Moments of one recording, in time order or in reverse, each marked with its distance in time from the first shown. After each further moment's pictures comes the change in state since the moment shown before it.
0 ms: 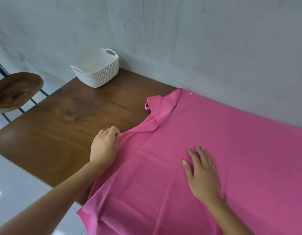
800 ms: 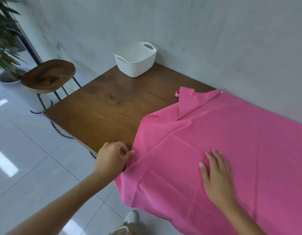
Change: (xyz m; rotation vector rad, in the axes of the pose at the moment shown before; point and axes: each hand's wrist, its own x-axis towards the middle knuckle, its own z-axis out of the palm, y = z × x) left_hand -0.108 -0.059 -0.090 -0.112 -0.207 -0.252; right_hand -0.055 -0.062 0.018 0.017 0.048 -0.028
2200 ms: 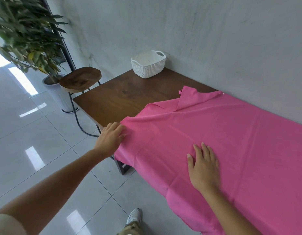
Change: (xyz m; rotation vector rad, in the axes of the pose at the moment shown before) left_hand -0.033 -0.027 0.001 0.310 0.161 0.252; right_hand -0.032 0.002 -0.005 -0.074 -0.003 -0.082
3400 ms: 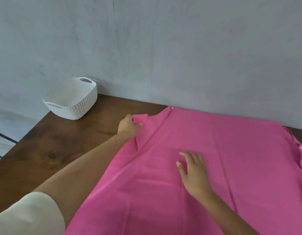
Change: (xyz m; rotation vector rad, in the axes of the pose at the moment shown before) left_hand 0.348 0.156 0.106 -0.560 -0.407 -0.110; right_hand 0.120 0.010 -0.012 0.156 0.139 0.272
